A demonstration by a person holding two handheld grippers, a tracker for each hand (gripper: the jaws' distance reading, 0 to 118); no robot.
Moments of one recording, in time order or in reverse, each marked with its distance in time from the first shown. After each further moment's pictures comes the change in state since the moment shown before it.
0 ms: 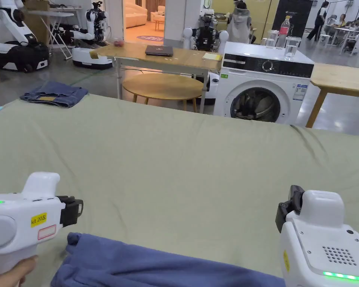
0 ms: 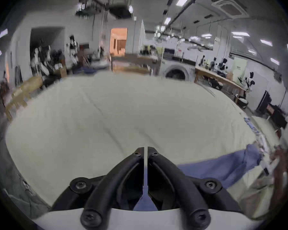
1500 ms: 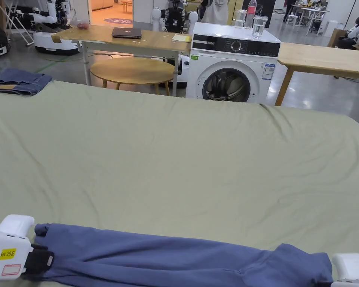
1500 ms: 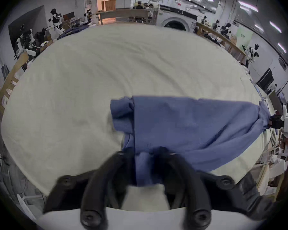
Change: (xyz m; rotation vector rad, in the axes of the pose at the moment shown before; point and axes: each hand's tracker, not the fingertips) left arm -0.003 -0.065 -0.057 -0.337 0.038 -0.083; right arm 0.148 -0.096 0.022 -0.898 -0.034 0.140
